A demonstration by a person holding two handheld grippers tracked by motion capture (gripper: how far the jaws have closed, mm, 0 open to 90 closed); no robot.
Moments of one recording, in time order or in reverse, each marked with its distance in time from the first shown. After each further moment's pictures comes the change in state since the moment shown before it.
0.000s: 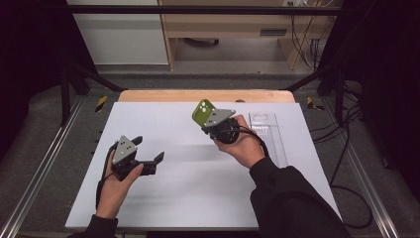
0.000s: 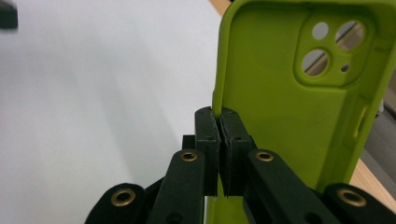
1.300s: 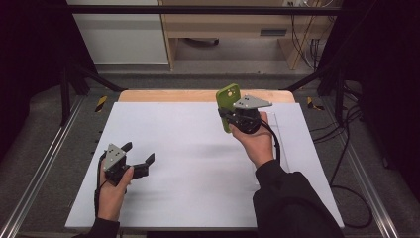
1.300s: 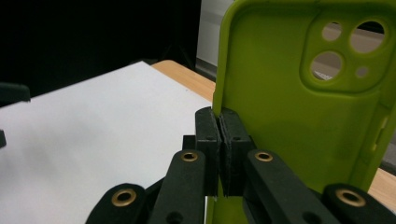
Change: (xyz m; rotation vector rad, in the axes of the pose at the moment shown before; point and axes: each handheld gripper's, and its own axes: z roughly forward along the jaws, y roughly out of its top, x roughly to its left) left arm 0.019 -0.038 -0.009 -0.084 0.104 -0.162; right arm -0.034 -0.018 -0.037 -0.242 -0.136 0.369
